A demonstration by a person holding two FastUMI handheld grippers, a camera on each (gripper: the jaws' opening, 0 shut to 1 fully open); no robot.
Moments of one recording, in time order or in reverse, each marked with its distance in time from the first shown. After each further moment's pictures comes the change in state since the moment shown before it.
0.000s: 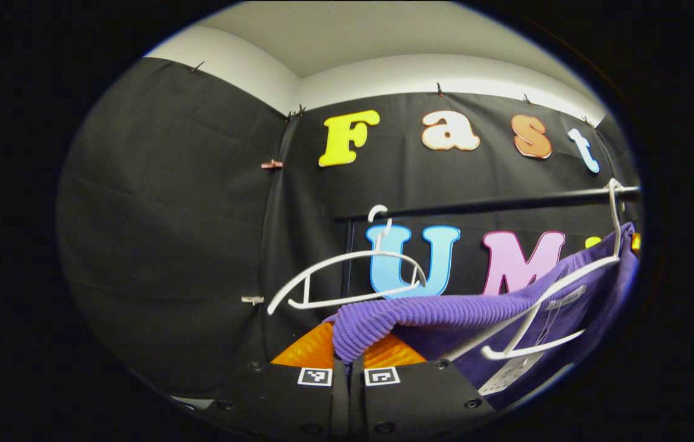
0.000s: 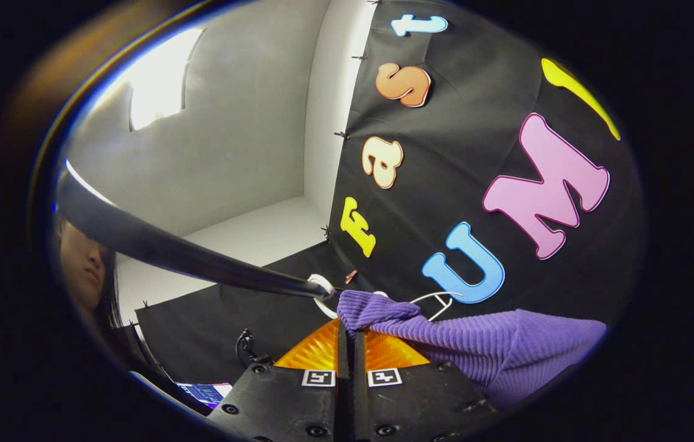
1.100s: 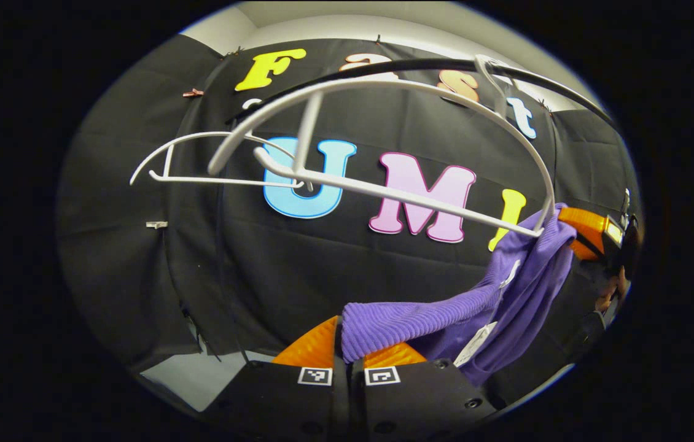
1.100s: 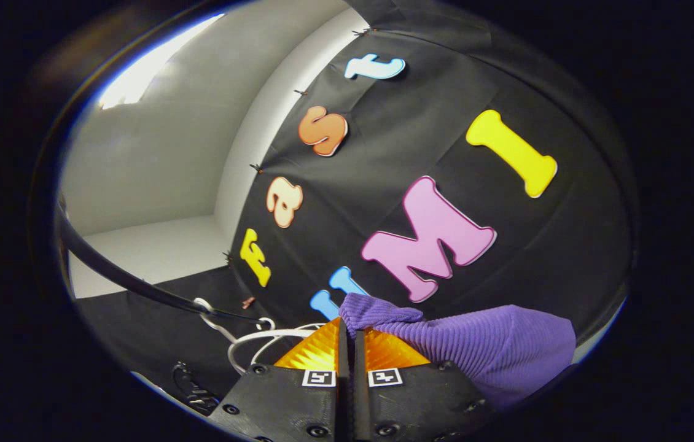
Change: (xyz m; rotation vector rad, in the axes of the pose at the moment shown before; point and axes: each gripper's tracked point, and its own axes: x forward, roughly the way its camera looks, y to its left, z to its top) left arm -0.064 -0.184 -0.143 -0.037 0.272 -0.407; right arm -0.116 -0.139 0.069 -0.167 -0.167 -0.527
